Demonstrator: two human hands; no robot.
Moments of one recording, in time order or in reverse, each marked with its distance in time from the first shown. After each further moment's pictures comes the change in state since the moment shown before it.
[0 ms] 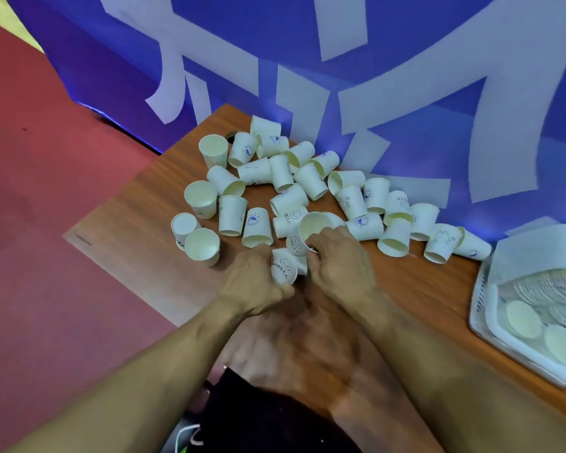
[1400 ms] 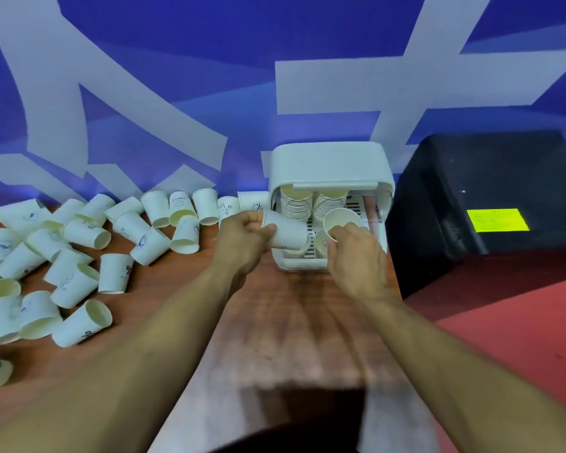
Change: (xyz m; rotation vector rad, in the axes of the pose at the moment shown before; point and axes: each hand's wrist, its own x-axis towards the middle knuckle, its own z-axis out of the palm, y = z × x) left_hand -0.015 0.382 0.226 -0.638 -0.228 0.055; right_hand -0.292 0.331 -0.109 -0.059 0.337 0.798
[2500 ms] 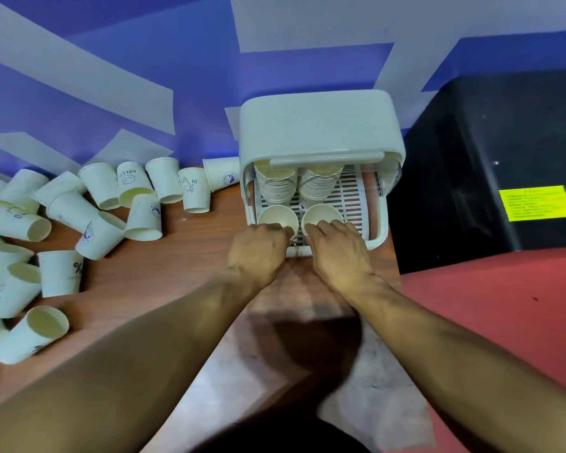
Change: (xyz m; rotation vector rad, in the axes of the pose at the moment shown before) left_hand 0.074 -0.083 0.066 1.282 -0.339 0.630; right_hand 0.026 0.038 0.085 -0.228 -0.311 -0.222
